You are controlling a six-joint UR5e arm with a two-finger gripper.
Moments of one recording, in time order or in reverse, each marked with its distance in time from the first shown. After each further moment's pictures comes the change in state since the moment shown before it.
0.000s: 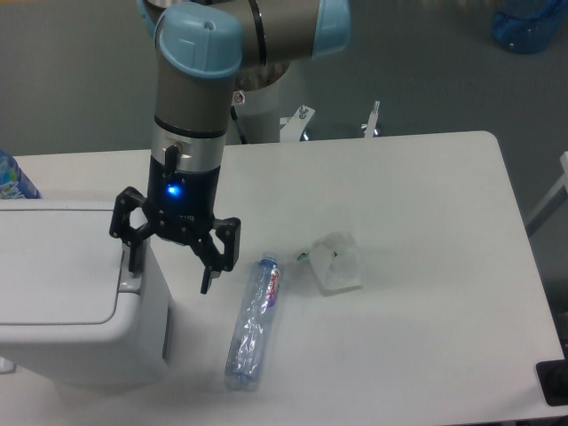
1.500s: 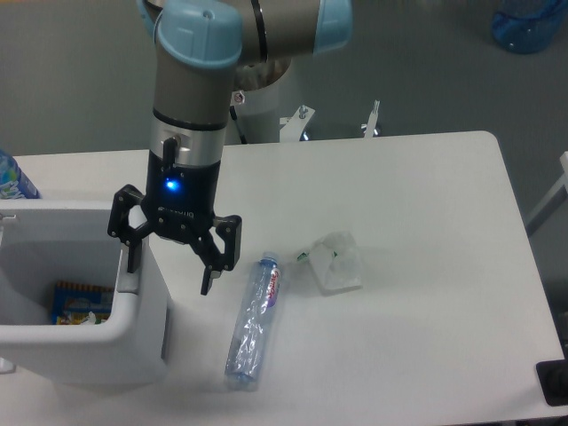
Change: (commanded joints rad) arm 0.020 -0.002 0.083 0.017 0.012 0.023
